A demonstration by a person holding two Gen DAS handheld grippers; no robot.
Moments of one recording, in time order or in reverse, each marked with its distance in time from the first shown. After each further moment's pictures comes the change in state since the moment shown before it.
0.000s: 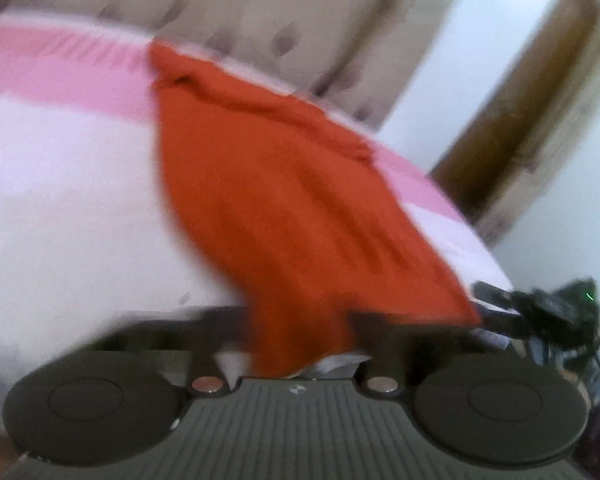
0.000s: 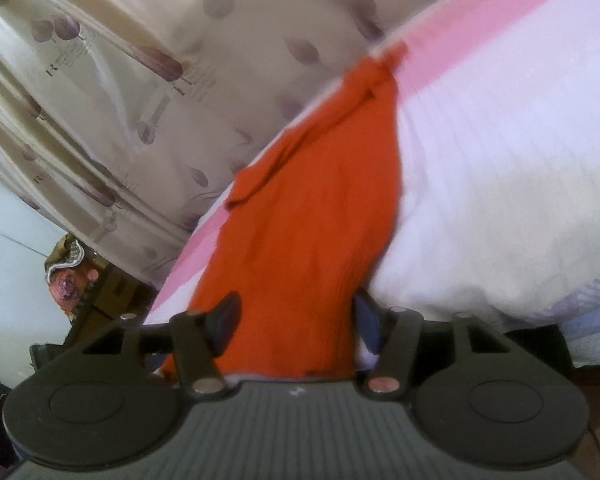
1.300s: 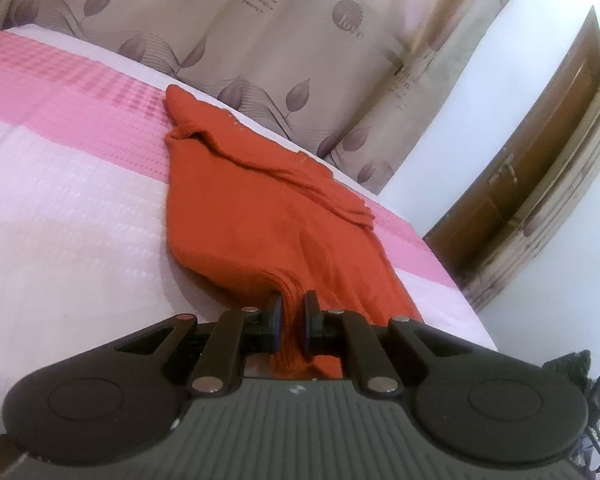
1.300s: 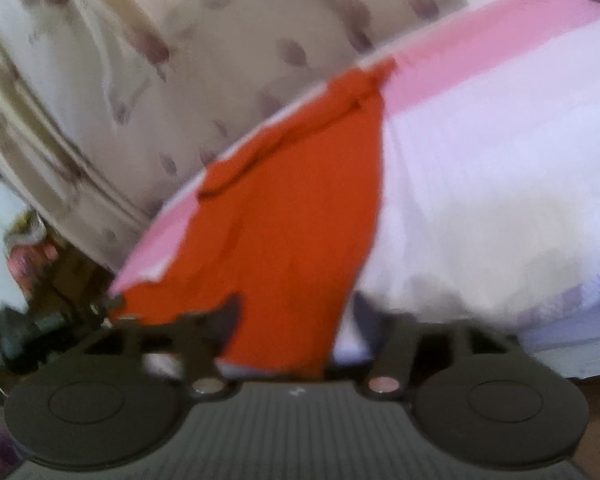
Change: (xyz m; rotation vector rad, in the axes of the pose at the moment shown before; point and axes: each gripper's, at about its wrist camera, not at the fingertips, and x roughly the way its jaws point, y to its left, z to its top) left arm -0.028 -0.004 0.017 -0.046 -0.186 -0.032; right arm -0.011 0.026 -0.004 -0.096 0.010 -0.144
